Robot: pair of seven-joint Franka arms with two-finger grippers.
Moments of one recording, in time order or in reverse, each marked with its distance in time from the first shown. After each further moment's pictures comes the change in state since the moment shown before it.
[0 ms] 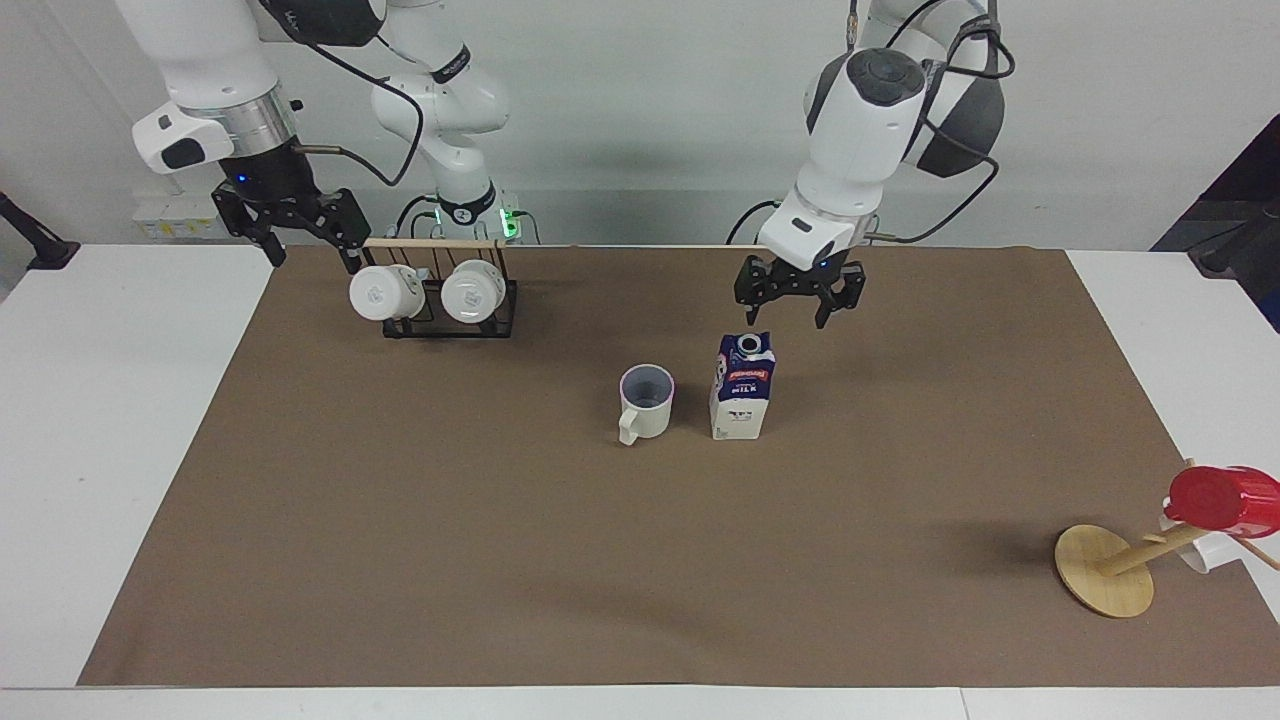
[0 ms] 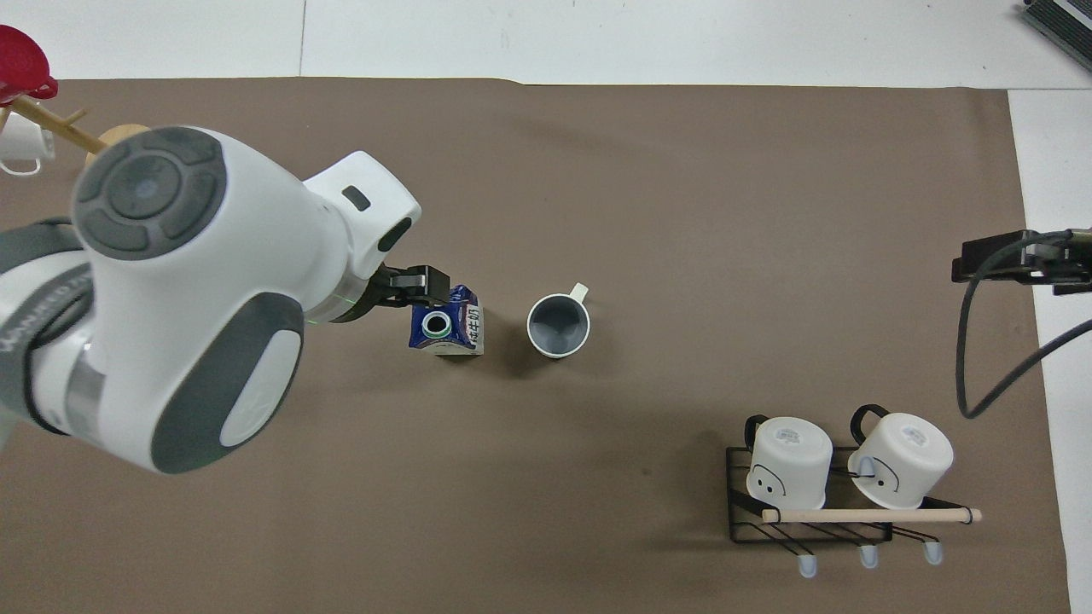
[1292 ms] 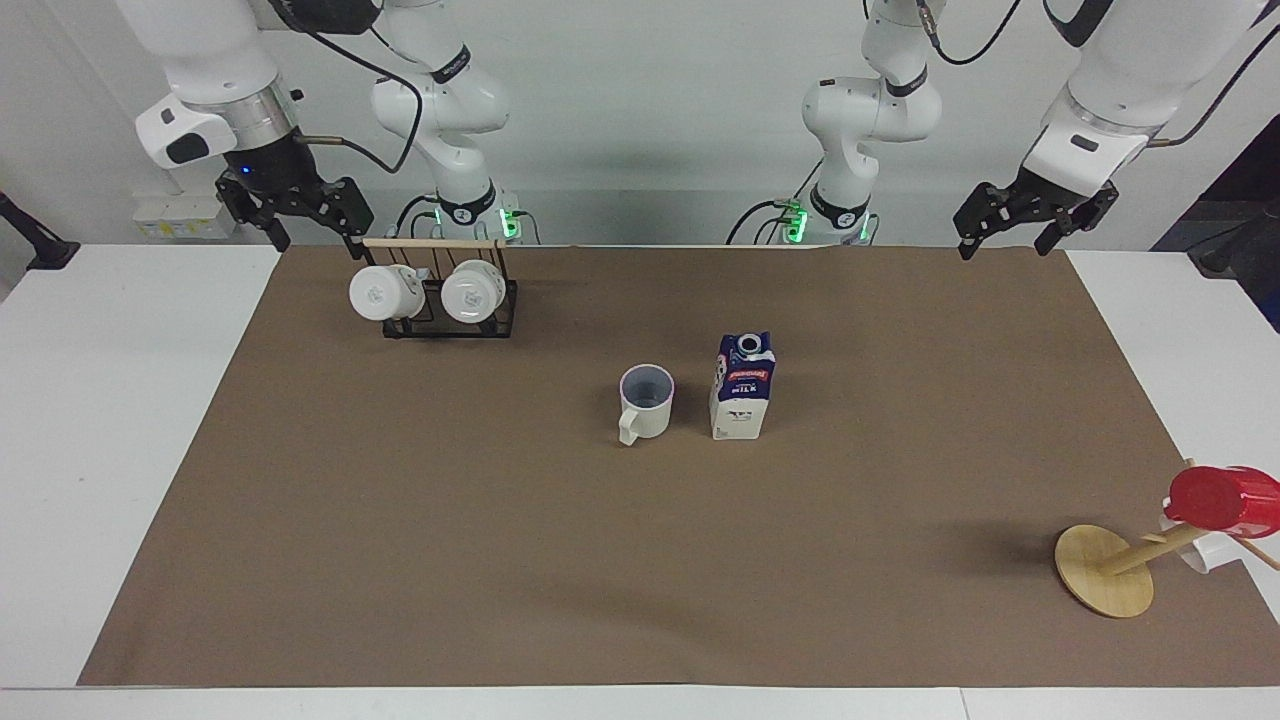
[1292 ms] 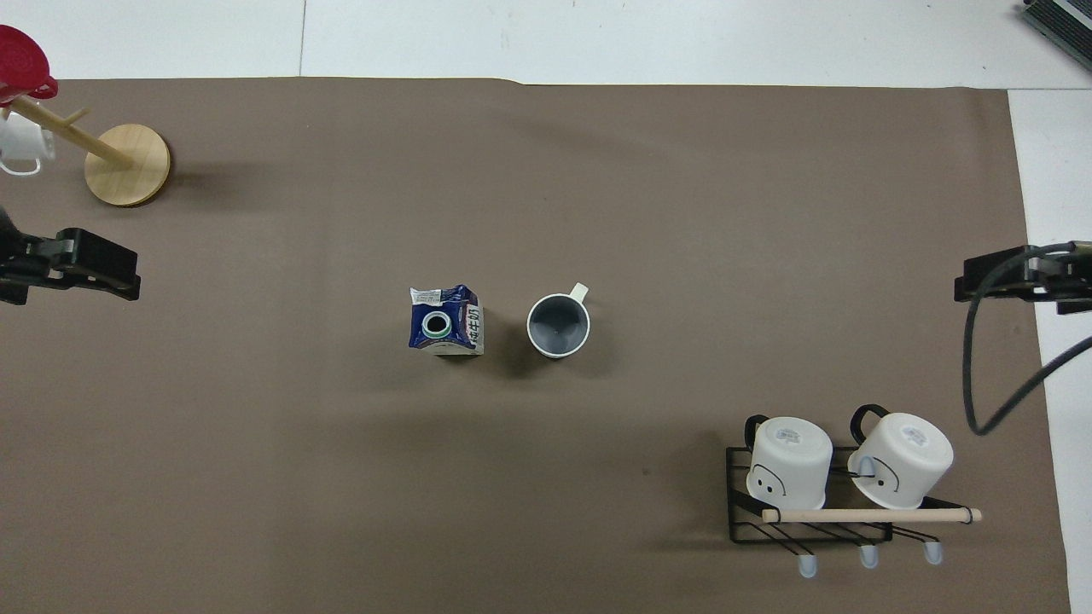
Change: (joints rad) left arm 0.343 -0.030 0.013 0.246 0.077 -0.402 0.311; right arm -0.001 -0.005 -0.001 0.060 0.000 -0.157 -0.001
